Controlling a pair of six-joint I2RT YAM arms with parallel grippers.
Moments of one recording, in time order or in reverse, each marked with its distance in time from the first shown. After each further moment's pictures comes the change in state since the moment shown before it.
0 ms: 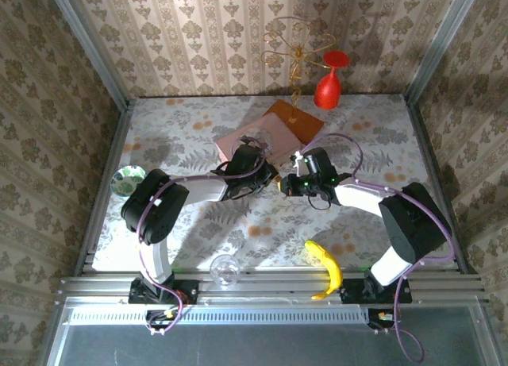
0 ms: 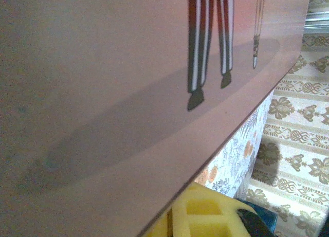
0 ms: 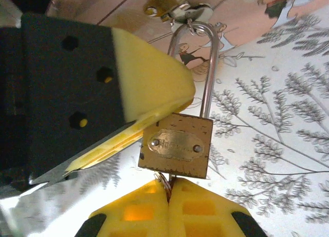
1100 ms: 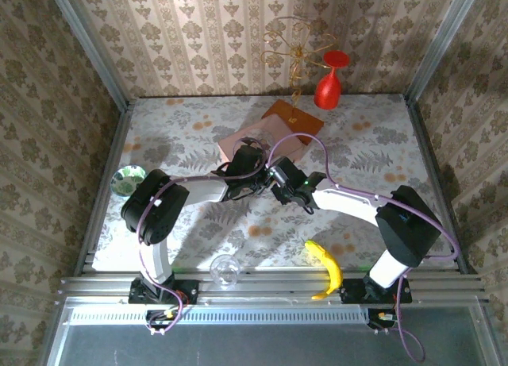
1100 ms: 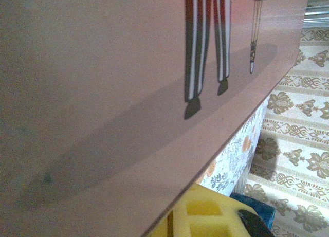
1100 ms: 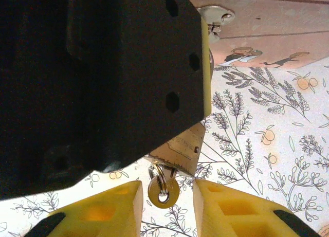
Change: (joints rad) left arm -0.008 0.000 -0.003 0.006 0.015 -0.005; right arm 0.309 0.009 0.215 -0.426 0.725 -0.398
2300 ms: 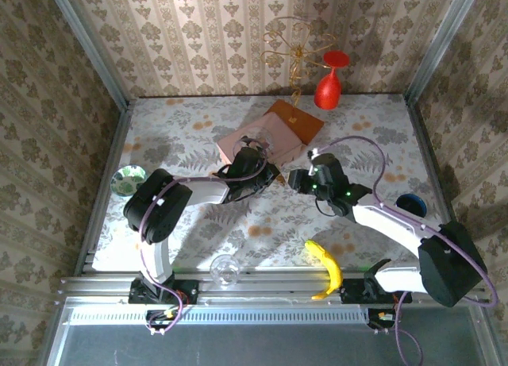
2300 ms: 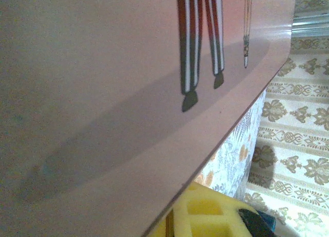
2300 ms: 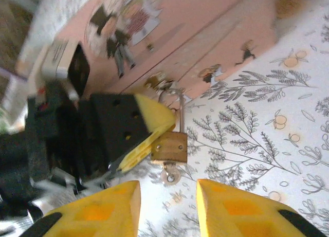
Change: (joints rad) left arm -0.009 0.015 -0.020 0.079 -0.043 0.005; right arm -0.179 -0.343 -0.270 0.283 -0.280 0.449
